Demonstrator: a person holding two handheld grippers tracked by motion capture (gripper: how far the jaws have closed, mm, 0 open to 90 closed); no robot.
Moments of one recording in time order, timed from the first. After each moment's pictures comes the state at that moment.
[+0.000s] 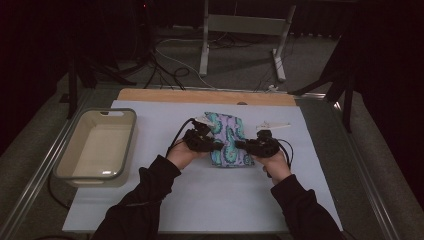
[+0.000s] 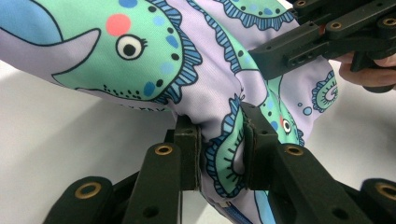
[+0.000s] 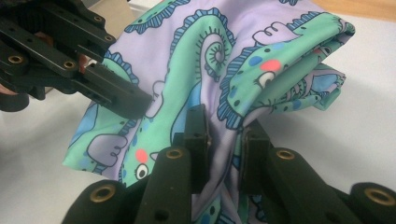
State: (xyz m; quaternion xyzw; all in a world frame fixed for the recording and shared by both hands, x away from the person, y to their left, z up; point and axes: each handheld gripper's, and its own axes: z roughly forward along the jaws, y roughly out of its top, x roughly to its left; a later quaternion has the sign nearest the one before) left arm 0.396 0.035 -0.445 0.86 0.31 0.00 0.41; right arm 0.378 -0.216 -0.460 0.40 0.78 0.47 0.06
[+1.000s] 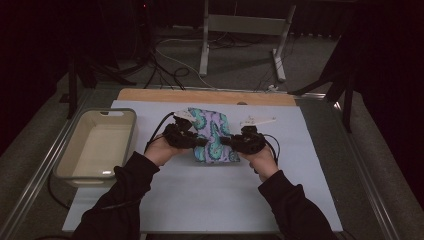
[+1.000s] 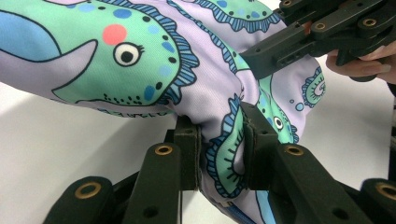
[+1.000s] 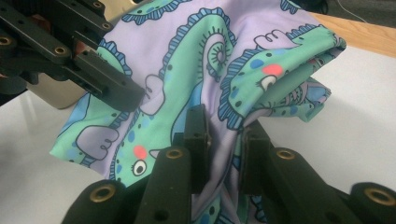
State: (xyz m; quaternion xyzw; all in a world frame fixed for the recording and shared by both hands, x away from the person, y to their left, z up) left arm 0.385 0.087 -0.411 0.86 0.30 0.02 0.41; right arm 0.375 -0.168 -0.435 0.36 0.80 0.48 0.07
